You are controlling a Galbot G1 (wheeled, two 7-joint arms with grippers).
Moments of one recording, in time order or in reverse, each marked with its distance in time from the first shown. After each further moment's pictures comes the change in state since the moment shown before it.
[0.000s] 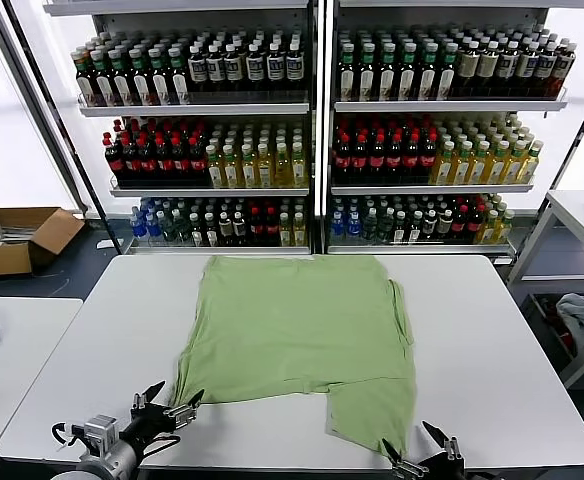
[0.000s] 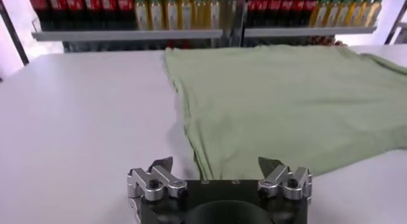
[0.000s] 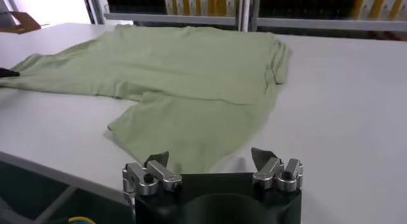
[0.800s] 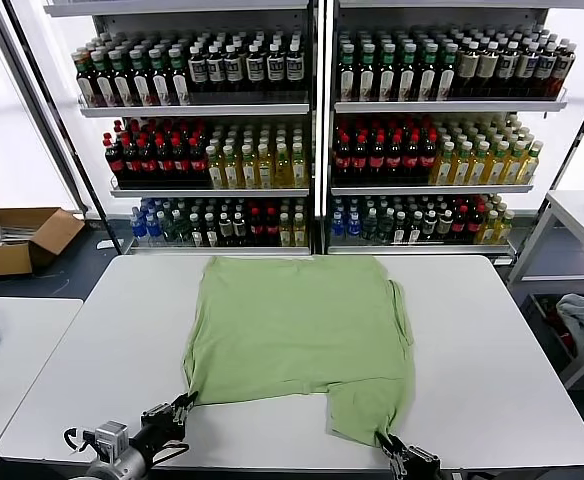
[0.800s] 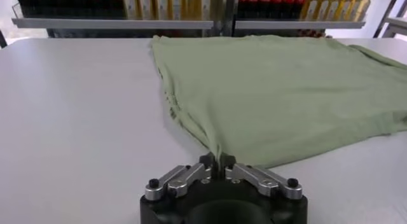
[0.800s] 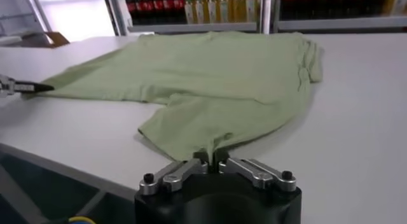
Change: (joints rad) left arm 0.025 -0.012 0.013 -0.020 -0.003 0.010 0.010; right arm 0.027 -0.002 -0.029 -0.059 0.061 0.181 -0.087
